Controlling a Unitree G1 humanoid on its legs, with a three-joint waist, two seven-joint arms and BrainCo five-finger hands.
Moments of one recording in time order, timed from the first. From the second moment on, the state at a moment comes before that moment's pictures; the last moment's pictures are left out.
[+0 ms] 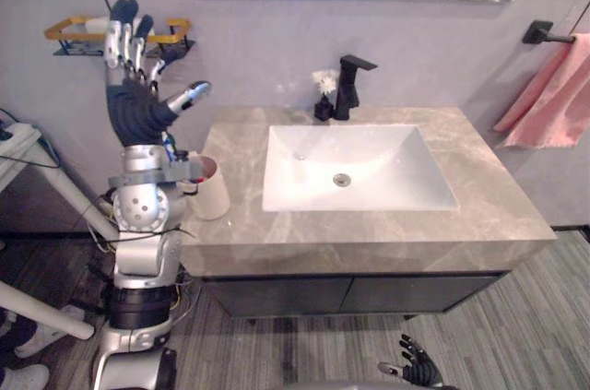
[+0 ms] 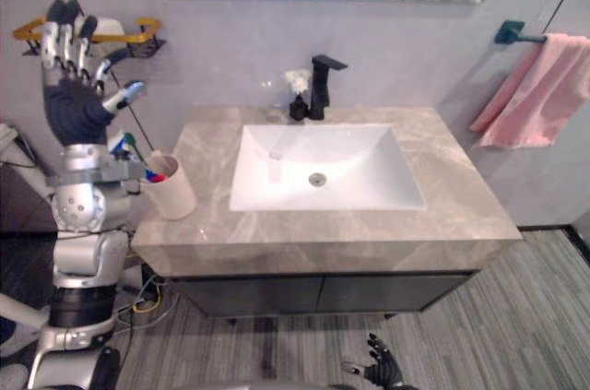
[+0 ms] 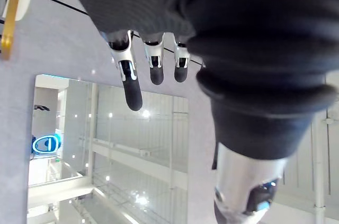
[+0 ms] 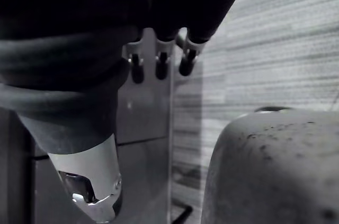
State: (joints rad) left arm -0.34 0.36 0.12 -0.24 -0.30 -0.22 0.18; right arm 0.37 -0.08 -0.08 0.62 -0.07 -0.07 0.10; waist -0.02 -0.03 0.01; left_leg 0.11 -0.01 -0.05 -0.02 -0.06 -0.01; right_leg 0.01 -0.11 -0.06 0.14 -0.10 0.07
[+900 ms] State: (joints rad) left arm 0.22 0.08 0.27 -0.44 -0.40 -0.23 0.10; right arm 0.40 -0.06 -0.11 0.56 -0.07 -0.07 0.10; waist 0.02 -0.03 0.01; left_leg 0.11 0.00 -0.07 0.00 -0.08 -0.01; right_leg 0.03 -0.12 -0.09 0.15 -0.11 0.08
